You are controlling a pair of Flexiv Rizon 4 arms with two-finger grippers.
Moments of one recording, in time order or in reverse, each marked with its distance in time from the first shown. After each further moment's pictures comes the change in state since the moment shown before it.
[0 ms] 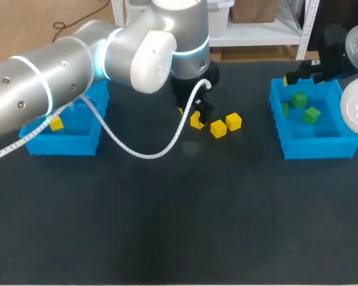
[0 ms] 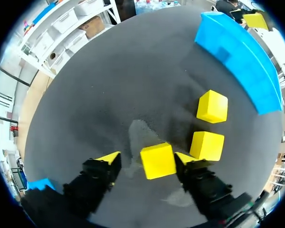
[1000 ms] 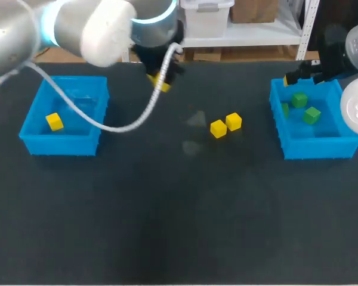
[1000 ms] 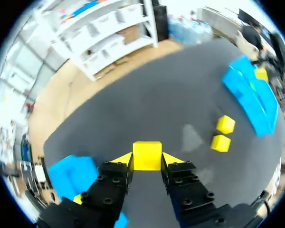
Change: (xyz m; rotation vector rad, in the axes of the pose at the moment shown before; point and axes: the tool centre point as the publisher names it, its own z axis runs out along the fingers) left arm 0.027 0.095 -0.108 -0.189 -0.127 -0.251; right arm 0.000 0.000 0.000 0.000 0.000 0.000
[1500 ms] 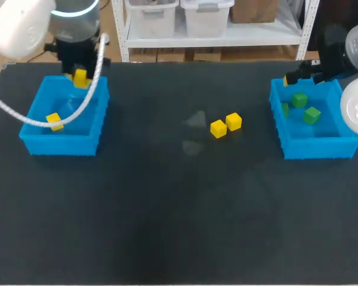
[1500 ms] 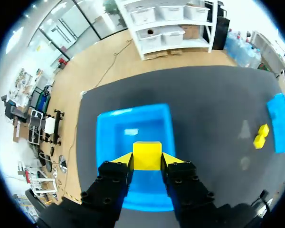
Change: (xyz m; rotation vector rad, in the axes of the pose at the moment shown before) left arm 0.109 0.138 -0.037 -0.200 0.085 -0.340; right arm 0.000 0.000 0.000 0.000 0.000 0.000
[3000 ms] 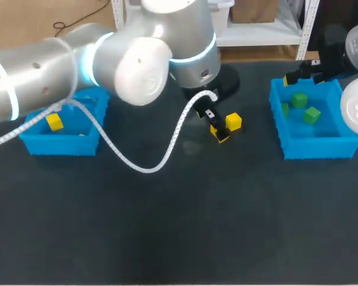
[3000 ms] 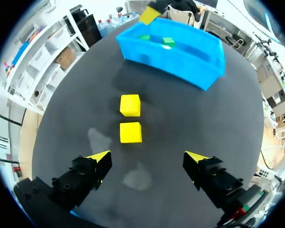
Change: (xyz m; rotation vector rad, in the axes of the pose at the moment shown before) left arm 0.040 -0.328 -0.007 0.464 -0.082 0.874; right arm 0.000 0.000 0.000 0.000 0.000 0.000
